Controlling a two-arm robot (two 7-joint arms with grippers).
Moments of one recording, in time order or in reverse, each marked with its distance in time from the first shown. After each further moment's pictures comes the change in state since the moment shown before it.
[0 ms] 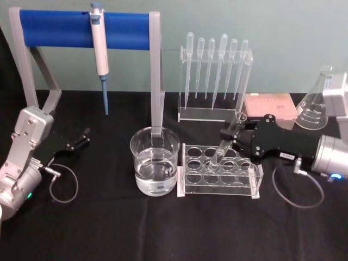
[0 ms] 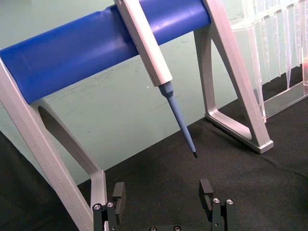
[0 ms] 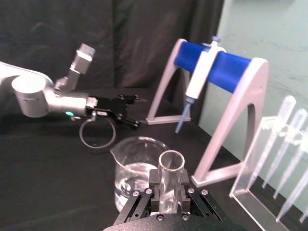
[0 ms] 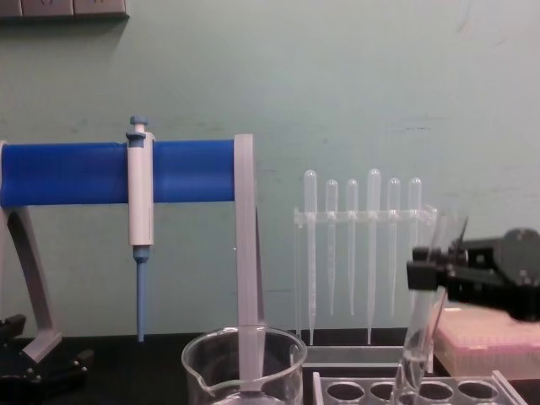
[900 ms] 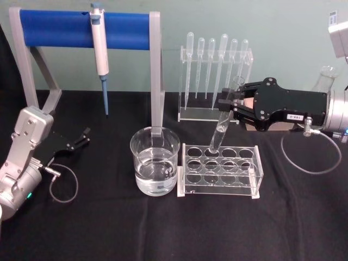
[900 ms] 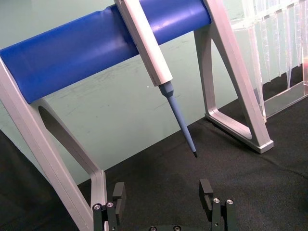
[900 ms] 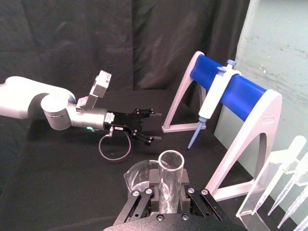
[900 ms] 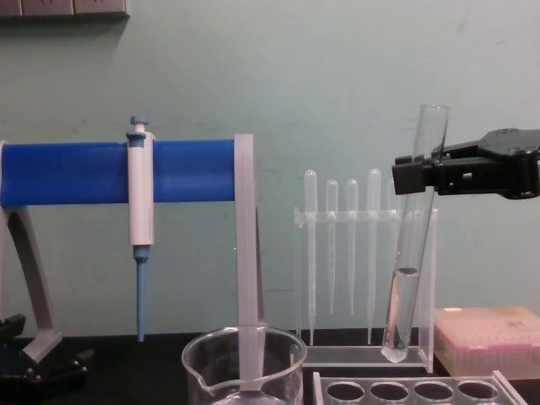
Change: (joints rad) left arm 0.000 0.000 0.000 0.000 0.000 0.000 0.000; right arm 0.205 0.082 -0.063 -0.087 0.107 0.249 0.070
